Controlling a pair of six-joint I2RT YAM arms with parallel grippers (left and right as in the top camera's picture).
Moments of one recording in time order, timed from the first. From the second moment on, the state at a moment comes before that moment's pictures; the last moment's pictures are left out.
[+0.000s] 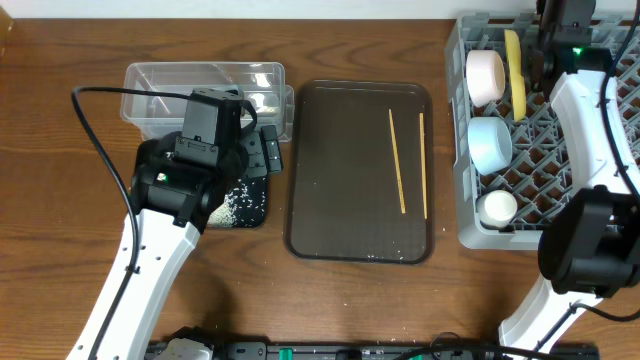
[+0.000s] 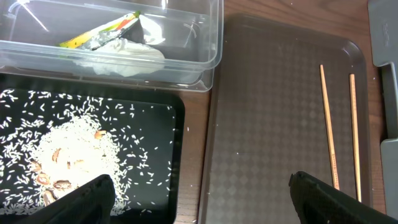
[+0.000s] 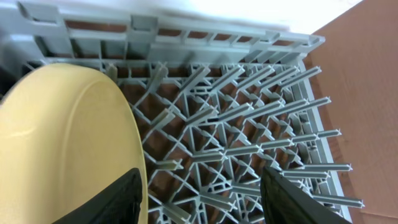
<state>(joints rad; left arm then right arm) -0.28 1.27 1.23 -0.86 -0.04 -0.40 -0.09 1.97 1.77 -0.59 0.38 -0.16</state>
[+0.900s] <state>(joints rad) -0.28 1.27 1.23 -0.86 -0.04 -0.40 0.26 1.84 1.77 -1.07 -0.25 0.13</state>
